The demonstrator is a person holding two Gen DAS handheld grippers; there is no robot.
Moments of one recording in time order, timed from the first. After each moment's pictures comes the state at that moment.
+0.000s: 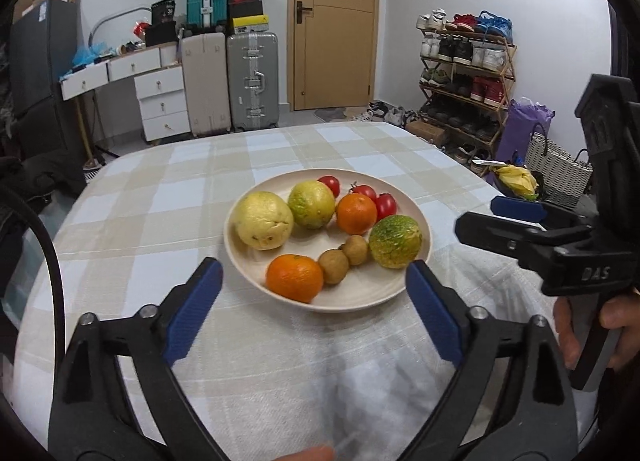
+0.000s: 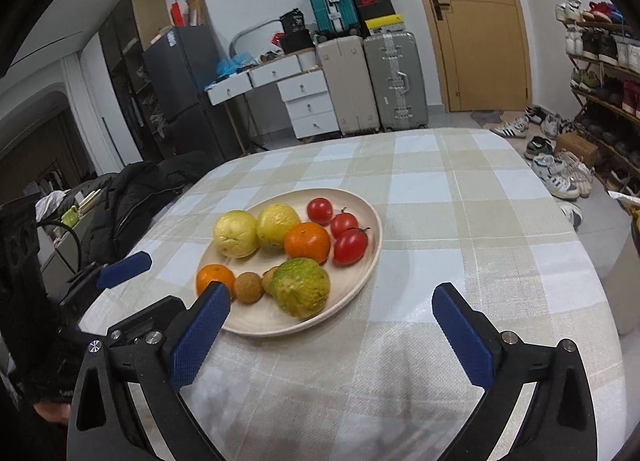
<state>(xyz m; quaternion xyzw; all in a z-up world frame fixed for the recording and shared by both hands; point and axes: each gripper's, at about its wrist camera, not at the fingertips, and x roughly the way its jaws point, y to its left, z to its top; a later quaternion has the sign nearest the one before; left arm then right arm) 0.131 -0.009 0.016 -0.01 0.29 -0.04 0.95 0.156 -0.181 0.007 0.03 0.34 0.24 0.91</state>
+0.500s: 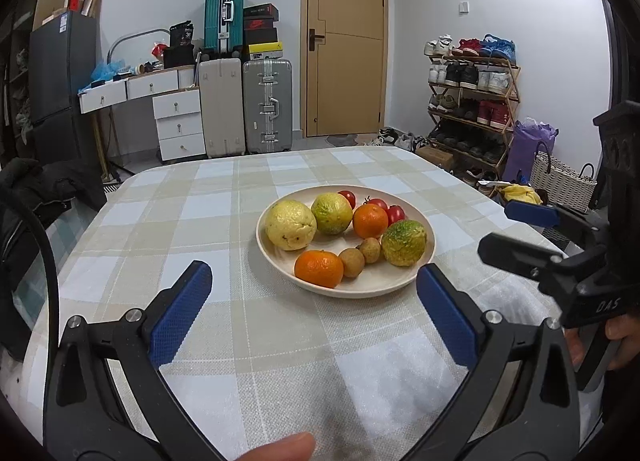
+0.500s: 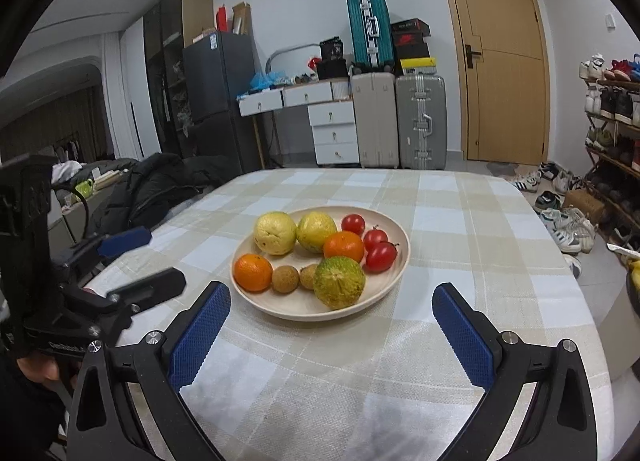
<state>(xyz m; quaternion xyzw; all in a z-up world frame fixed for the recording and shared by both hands) 0.073 0.006 0.026 -0.01 0.24 -0.02 0.97 0.106 -0.170 0.015 -0.02 0.27 0.27 0.92</state>
